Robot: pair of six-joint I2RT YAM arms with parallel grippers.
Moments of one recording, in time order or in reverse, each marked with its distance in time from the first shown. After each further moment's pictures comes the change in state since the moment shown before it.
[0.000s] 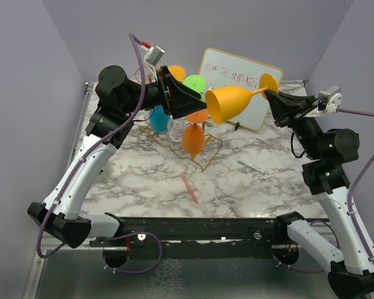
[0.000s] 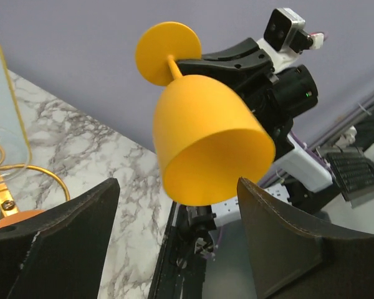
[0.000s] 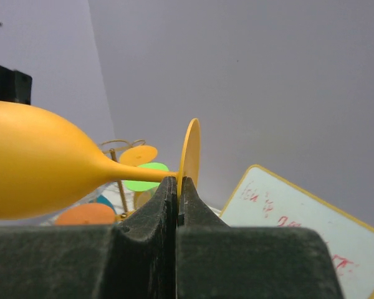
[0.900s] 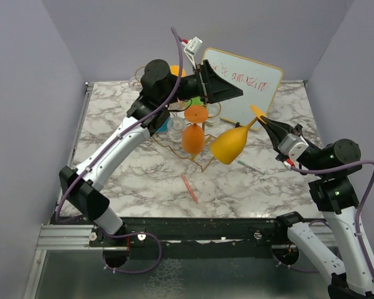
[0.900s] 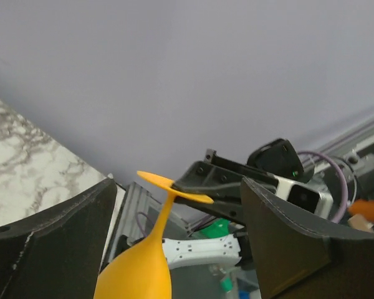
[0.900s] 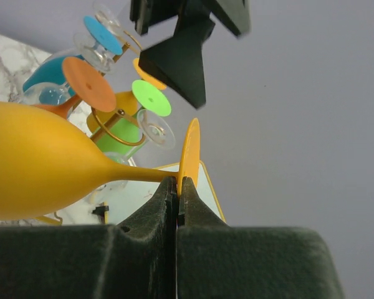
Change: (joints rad) left arm -0.166 0.247 0.141 0.209 -0.070 -0.250; right arm 0.001 -0.163 -0.037 -0.350 -0.357 -0.956
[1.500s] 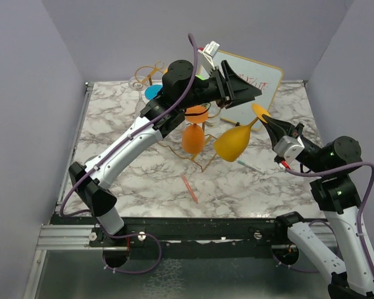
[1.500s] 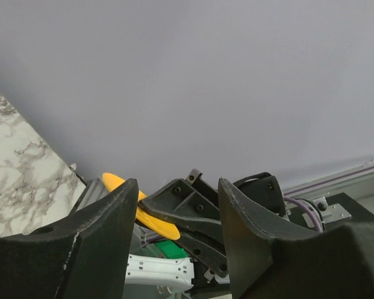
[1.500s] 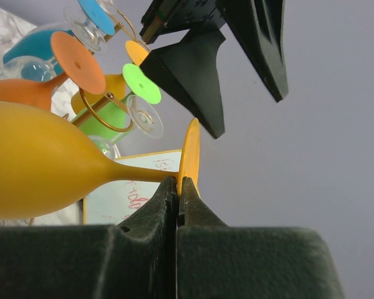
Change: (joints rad) left arm -0.137 0.095 0.136 -0.190 -0.251 -0.204; right arm 0.000 0.011 0.036 -0.092 0.000 -0.152
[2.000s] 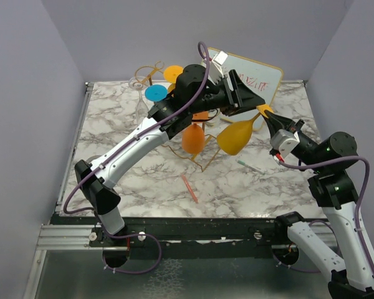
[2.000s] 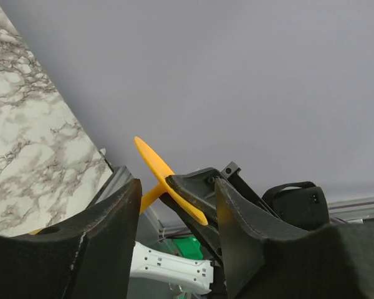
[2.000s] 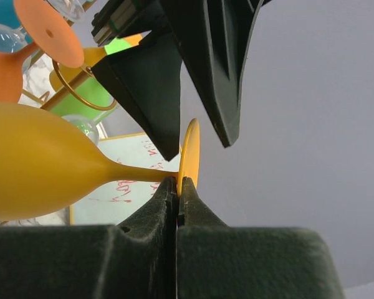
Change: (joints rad) left arm -0.061 0.042 0.047 -0.182 -0.109 0.071; right arm 0.001 0.031 0.000 0.000 0.092 -0.051
